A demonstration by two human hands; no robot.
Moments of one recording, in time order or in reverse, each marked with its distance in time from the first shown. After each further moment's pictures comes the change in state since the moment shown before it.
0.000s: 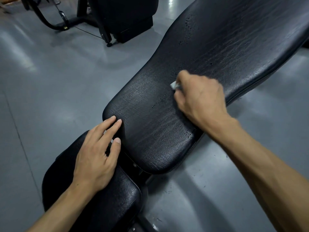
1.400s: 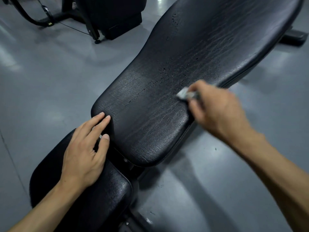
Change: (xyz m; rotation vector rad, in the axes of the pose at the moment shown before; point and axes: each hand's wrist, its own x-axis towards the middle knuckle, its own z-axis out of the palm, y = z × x) left_hand 0.000 -0.004 0.001 -0.007 0.004 0.015; right_hand -0.057 0.040 -0.019 0.211 -0.057 0.035
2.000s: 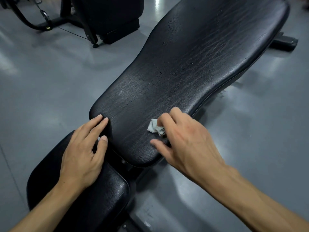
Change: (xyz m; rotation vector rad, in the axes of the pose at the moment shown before) left_hand -0.001 0.004 0.000 -0.013 0.000 -0.012; right_hand -0.051 -0.061 0.006 -0.041 -0.111 -0.149
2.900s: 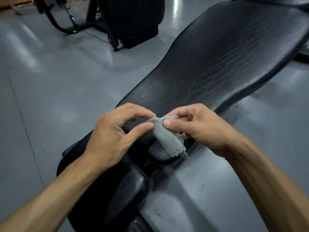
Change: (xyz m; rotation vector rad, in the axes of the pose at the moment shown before) left_hand 0.029 0.065 -0.054 -0.398 -0.034 0.254; right_hand 0.047 0.004 -0.023 1.210 -0.427 0.330
